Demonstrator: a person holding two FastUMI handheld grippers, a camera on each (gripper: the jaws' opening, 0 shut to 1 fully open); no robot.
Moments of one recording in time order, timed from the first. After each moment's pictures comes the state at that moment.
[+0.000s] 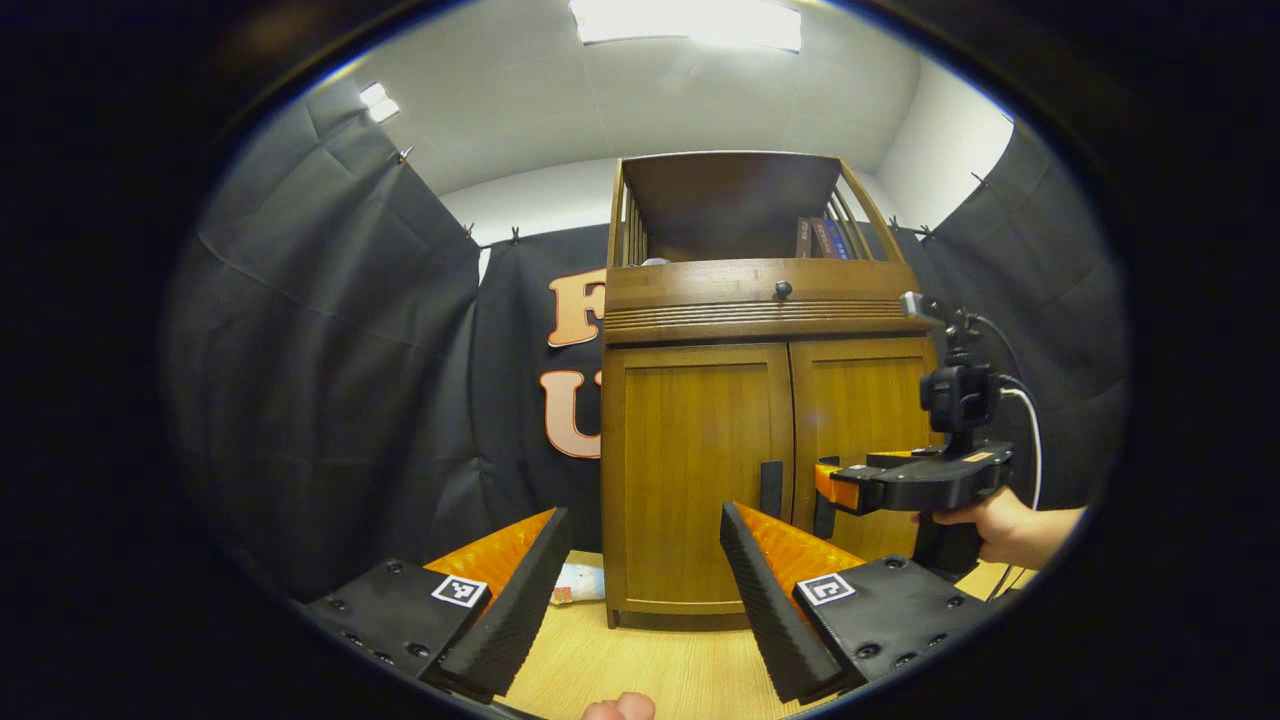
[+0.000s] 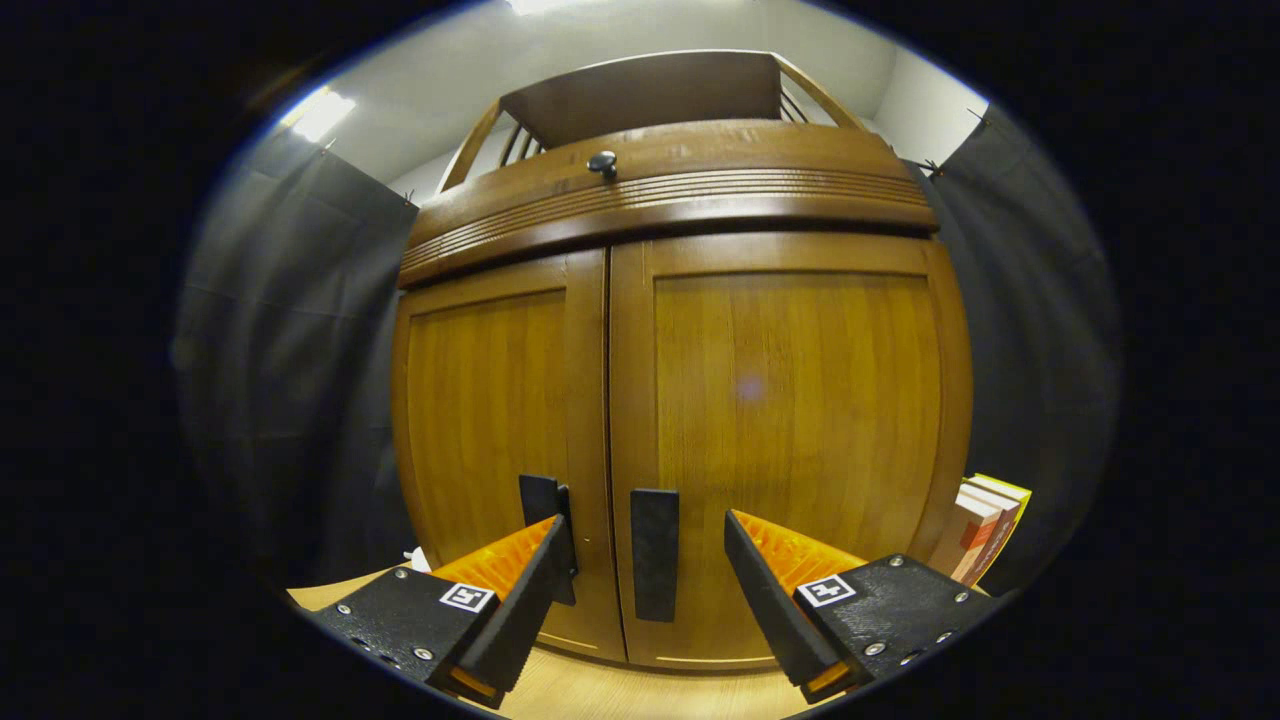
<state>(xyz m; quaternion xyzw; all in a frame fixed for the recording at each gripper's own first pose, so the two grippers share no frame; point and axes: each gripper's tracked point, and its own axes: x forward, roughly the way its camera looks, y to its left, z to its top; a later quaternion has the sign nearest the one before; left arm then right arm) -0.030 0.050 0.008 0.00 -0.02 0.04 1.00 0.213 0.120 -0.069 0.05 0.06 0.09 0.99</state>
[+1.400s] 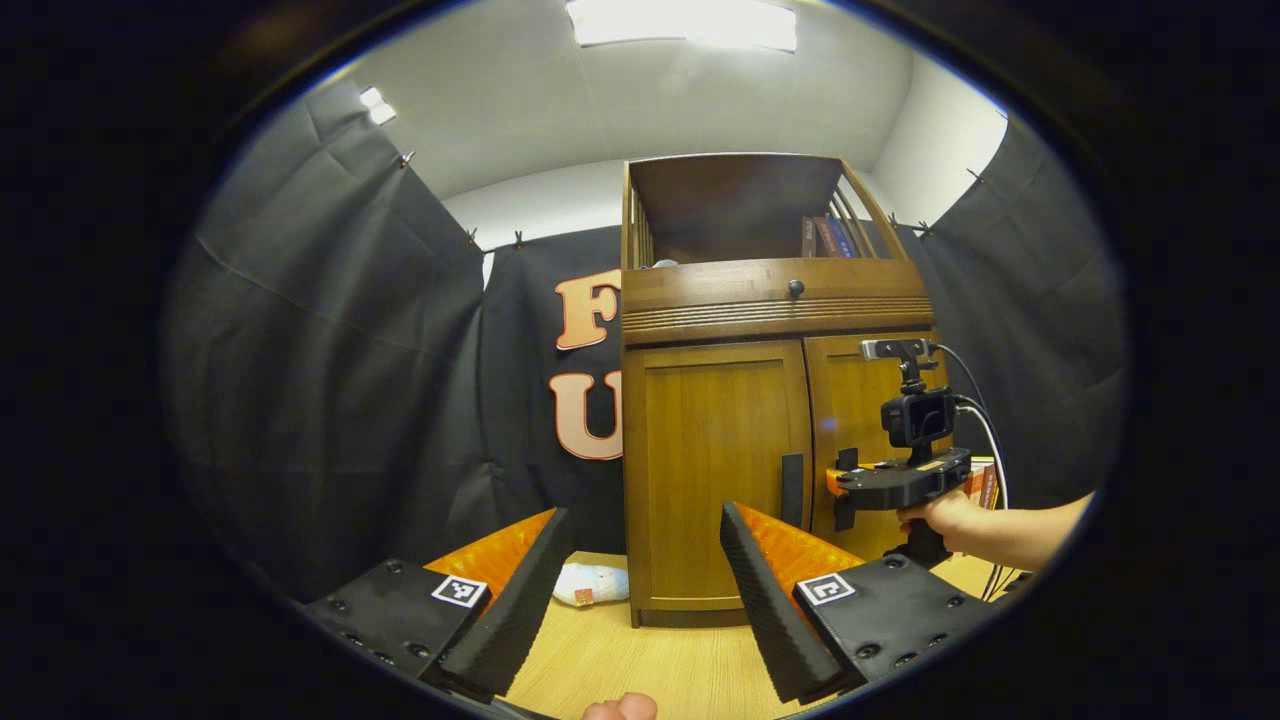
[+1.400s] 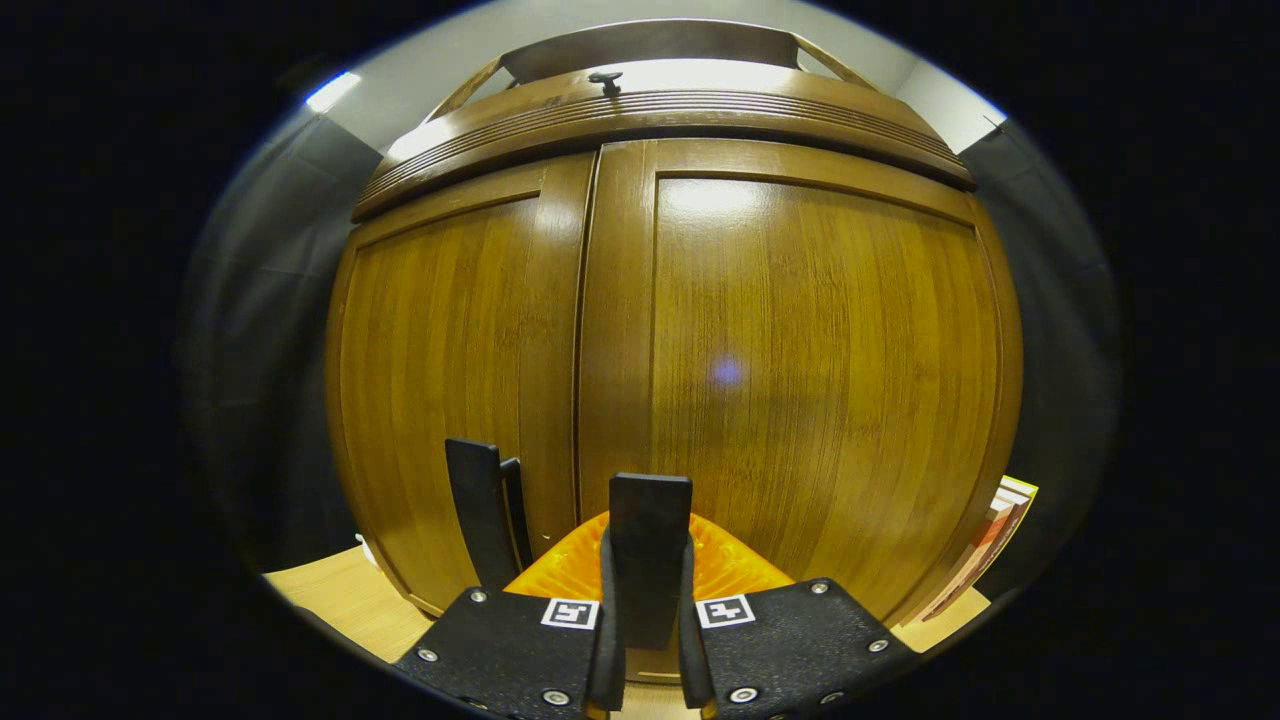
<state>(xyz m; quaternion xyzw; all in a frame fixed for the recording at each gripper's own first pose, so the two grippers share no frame) -0.044 0.084 0.007 0.02 -0.02 0.04 1.00 0.268 0.129 -0.100 0.01 0.09 0.06 0.99</state>
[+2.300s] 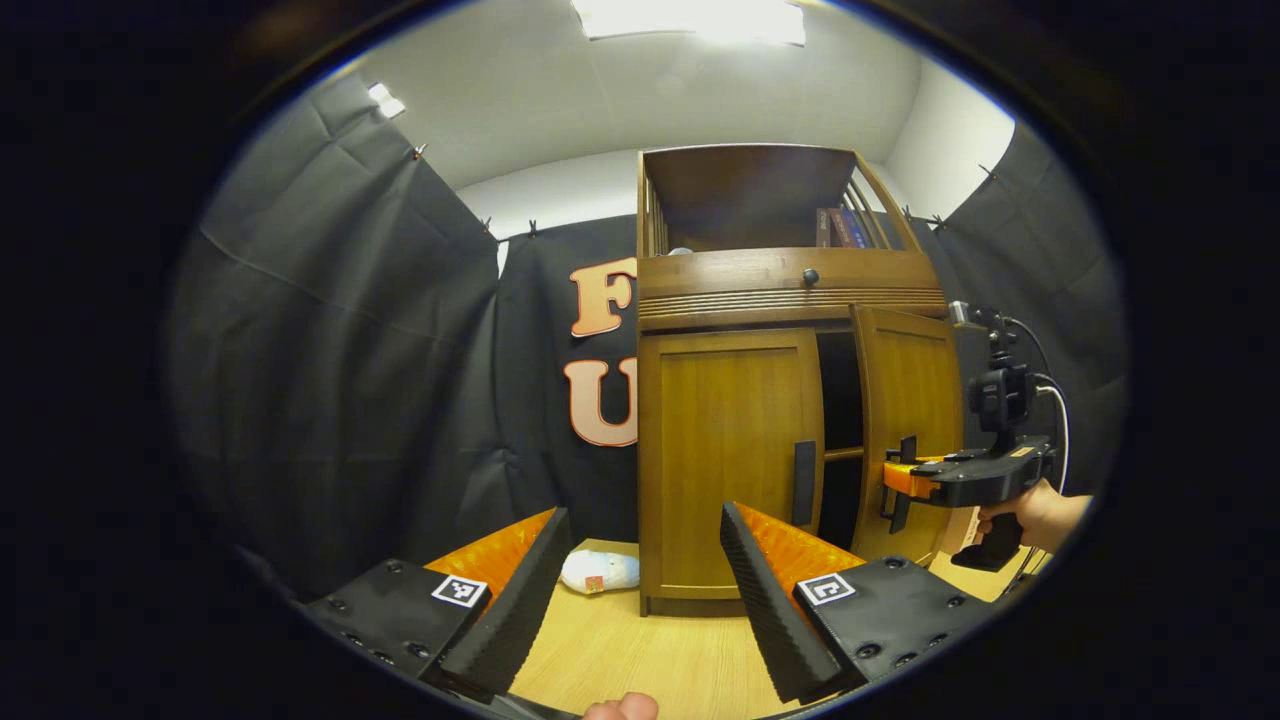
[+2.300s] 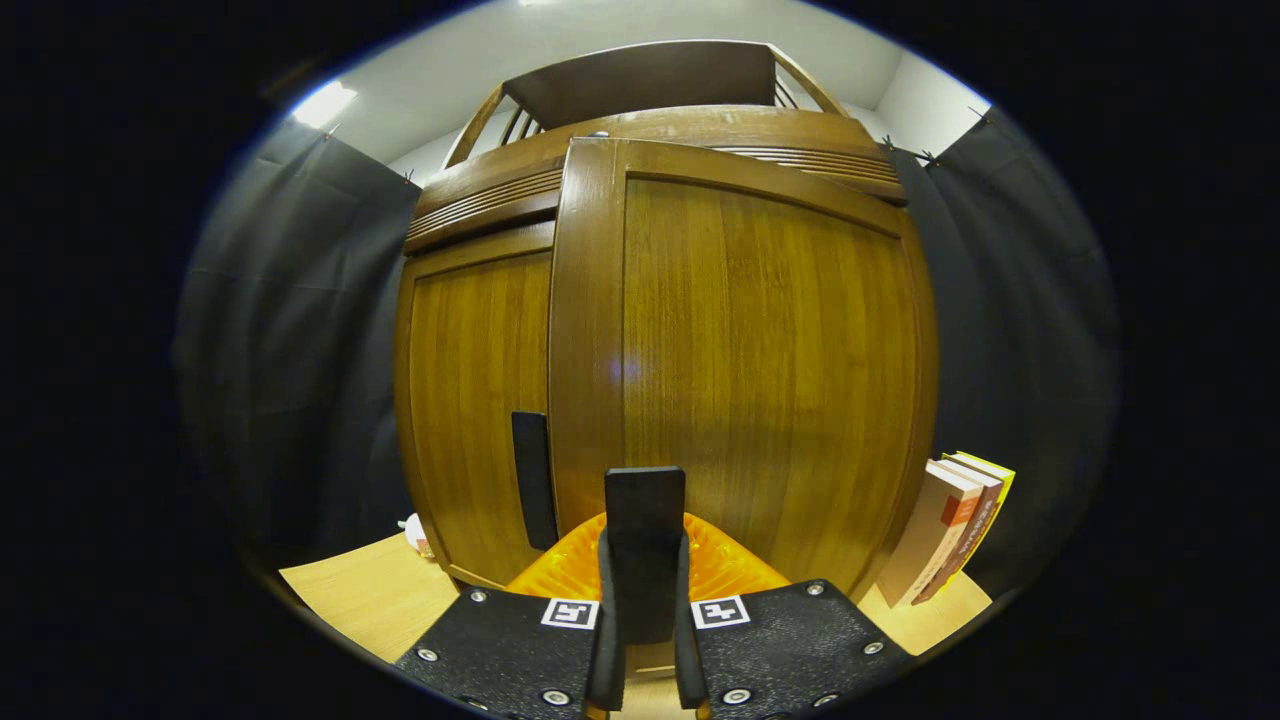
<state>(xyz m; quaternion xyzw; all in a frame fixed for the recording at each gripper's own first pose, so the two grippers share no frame) -0.053 0.082 -0.003 0.01 0.00 0.05 1.00 0.158 0.096 -0.085 0.03 0.09 0.09 0.99</state>
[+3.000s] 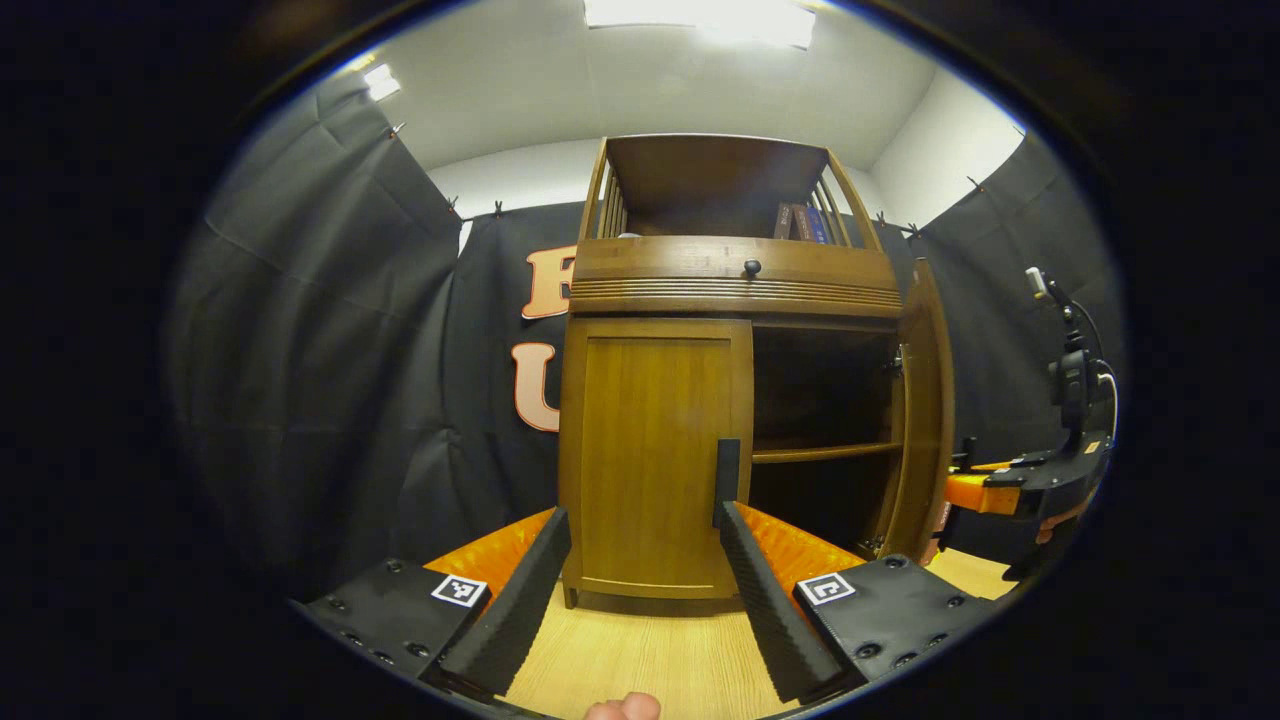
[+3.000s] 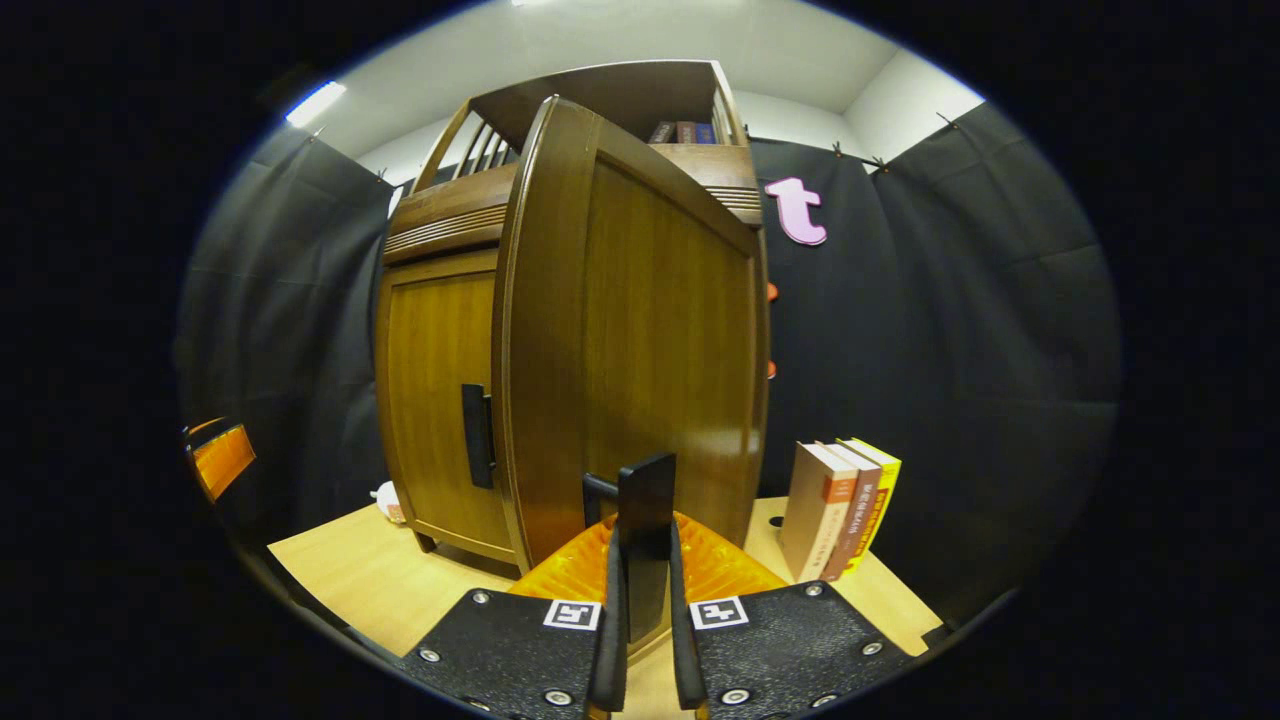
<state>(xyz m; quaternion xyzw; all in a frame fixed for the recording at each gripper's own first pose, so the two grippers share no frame) -0.033 0.006 -0.017 -0.02 0.01 0.01 1.00 0.058 -0.031 -0.075 0.02 0.11 0.02 0.99</state>
